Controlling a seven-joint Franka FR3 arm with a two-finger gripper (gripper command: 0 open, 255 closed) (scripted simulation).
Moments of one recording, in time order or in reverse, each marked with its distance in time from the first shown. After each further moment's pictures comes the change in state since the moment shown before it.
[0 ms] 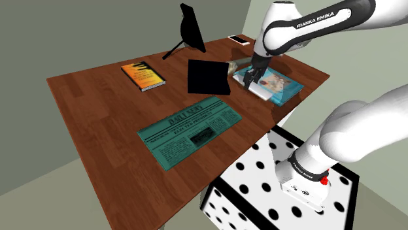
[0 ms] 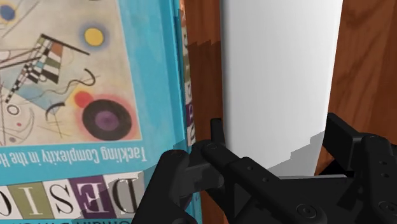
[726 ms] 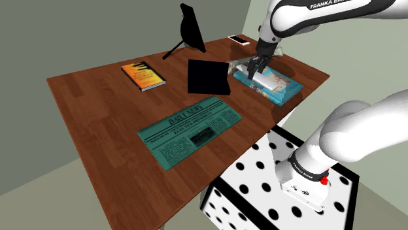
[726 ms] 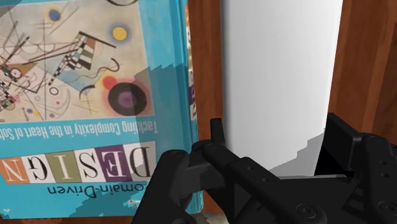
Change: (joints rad) arm 0.000 -0.080 0.021 0.089 0.004 -0.168 0.006
